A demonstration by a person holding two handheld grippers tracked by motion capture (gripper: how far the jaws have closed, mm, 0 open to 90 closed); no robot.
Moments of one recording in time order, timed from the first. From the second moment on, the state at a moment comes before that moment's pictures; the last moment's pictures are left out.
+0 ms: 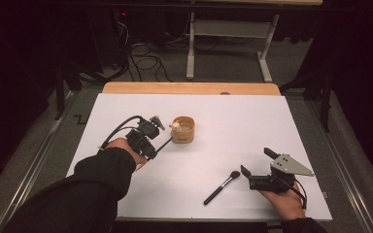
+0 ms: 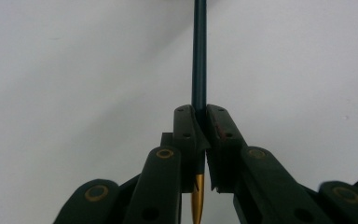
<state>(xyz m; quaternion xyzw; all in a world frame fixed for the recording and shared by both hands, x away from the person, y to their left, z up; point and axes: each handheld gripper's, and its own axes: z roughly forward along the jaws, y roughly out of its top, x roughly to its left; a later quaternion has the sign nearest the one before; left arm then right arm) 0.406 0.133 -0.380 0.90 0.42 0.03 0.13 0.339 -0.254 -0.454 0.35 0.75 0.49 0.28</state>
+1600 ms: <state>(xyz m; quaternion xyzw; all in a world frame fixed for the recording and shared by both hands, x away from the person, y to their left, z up) 0.373 0.074 -0.386 0.97 0.22 -0.01 0.09 0.334 -0.239 -0.443 0.32 0.76 0.50 0.26</state>
